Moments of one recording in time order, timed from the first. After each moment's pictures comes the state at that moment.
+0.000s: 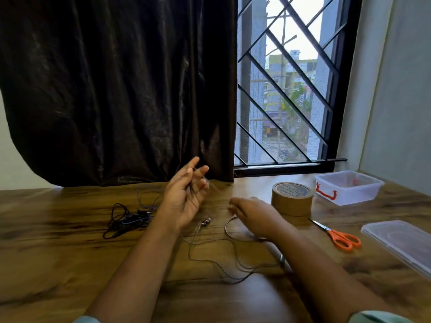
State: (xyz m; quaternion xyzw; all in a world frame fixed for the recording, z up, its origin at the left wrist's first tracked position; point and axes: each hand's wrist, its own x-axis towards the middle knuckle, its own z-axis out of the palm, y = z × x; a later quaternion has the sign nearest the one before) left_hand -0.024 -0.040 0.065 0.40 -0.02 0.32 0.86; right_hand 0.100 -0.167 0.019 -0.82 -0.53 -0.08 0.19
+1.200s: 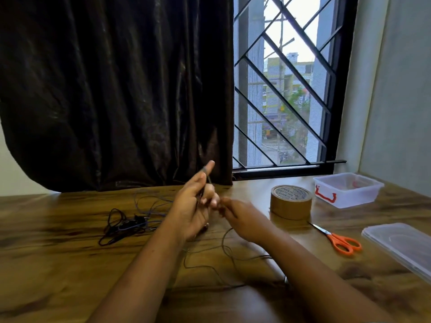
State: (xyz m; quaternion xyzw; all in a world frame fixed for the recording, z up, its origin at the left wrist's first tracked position) left_hand -0.020 -0.064 0.066 0.52 -0.01 0.26 0.82; right_hand 0.091 -0.152 0.016 -0.76 -0.55 -0.06 0.34
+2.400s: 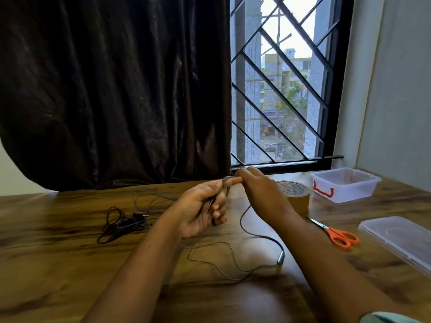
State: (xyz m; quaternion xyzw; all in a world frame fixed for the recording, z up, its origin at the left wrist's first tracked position) left_hand -0.028 -0.065 0.066 0.61 -0.04 0.06 0.79; right_hand 0.104 -0.179 0.046 -0.79 -0.49 -0.25 0.28
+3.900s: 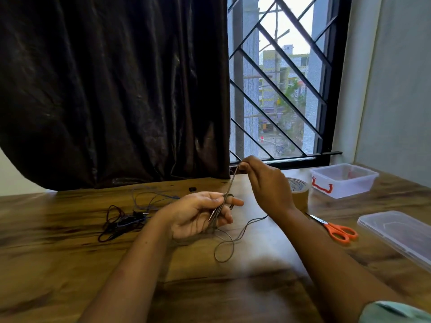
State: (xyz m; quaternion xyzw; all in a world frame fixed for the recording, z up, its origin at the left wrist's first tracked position) left_hand -0.035 -0.050 0.061 0.63 -0.01 -0.05 0.77; right_hand 0.108 -0.181 0.048 -0.72 -0.44 -0.34 0.42
